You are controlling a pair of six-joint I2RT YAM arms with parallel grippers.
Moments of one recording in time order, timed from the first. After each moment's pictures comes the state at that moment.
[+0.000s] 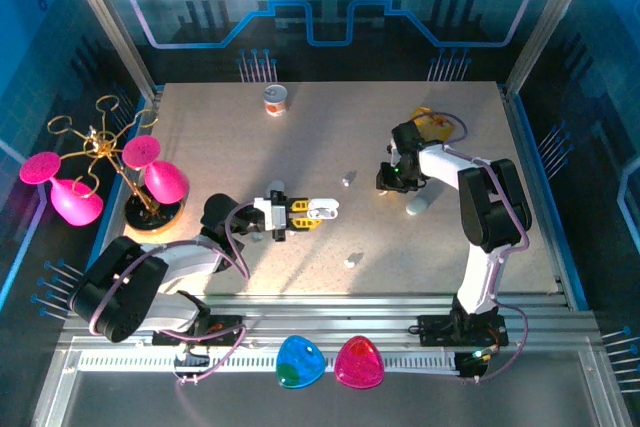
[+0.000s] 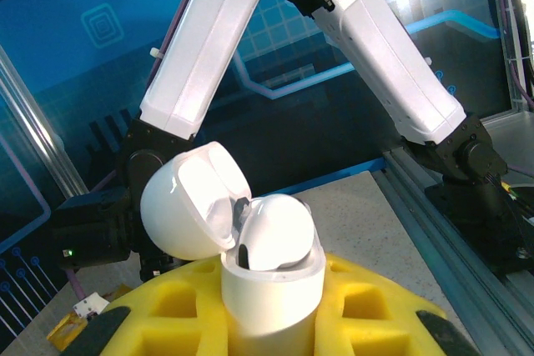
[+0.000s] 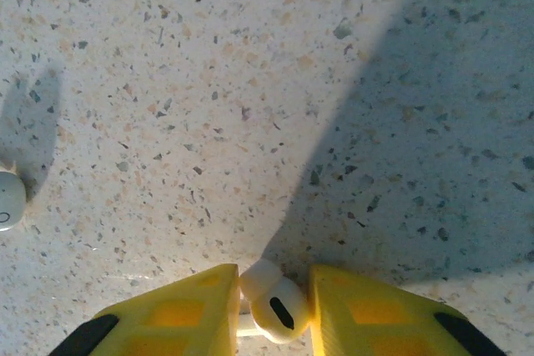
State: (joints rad) left arm -0.49 1.34 0.35 1.28 0.98 0.15; right arm 0.26 1.92 1.22 -0.56 -0.20 0.36
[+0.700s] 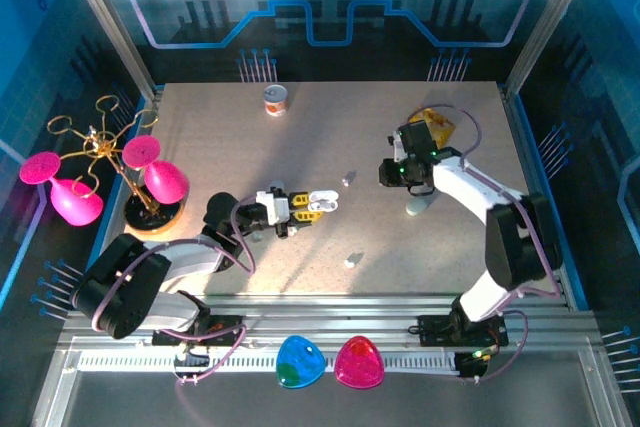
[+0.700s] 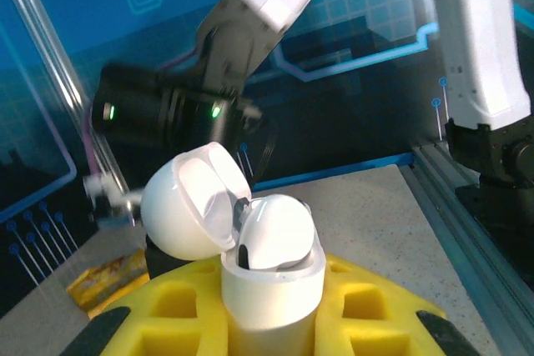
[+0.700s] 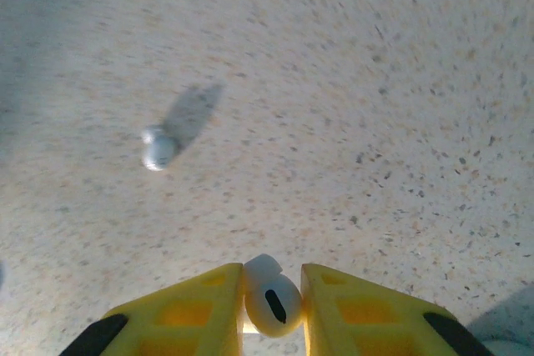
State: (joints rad) left arm -0.49 1.36 0.35 1.24 0.87 0.12; right arm 0.32 1.58 1.07 -0.48 -0.13 0.26
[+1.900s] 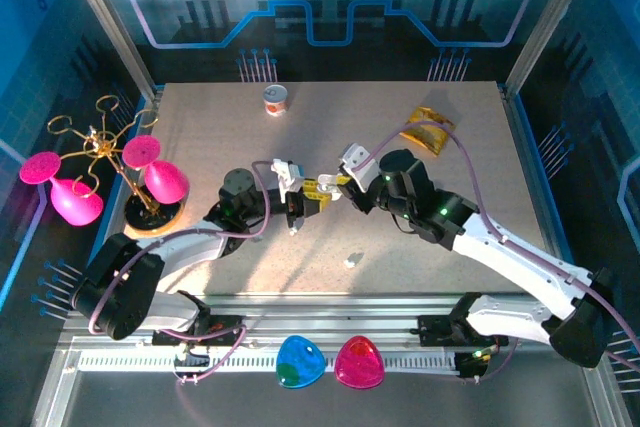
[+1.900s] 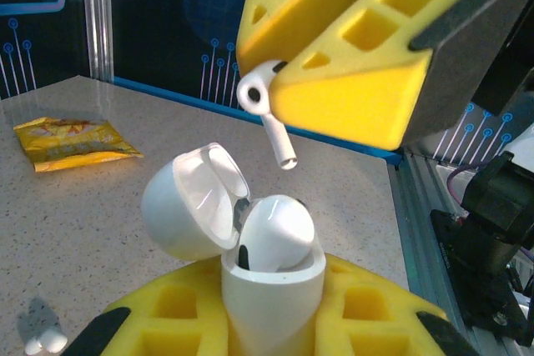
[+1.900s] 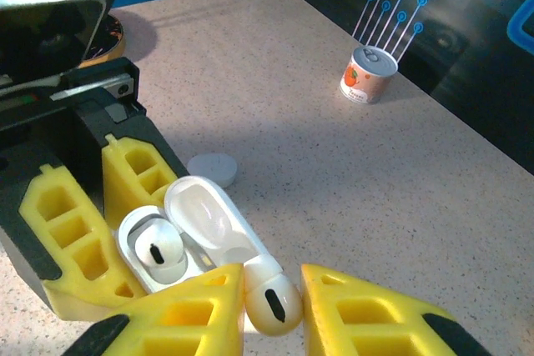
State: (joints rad) left arm -0.49 1.35 0.52 0.79 0.79 -0.15; right arm 0.79 1.13 0.98 -0.30 0.04 -0.20
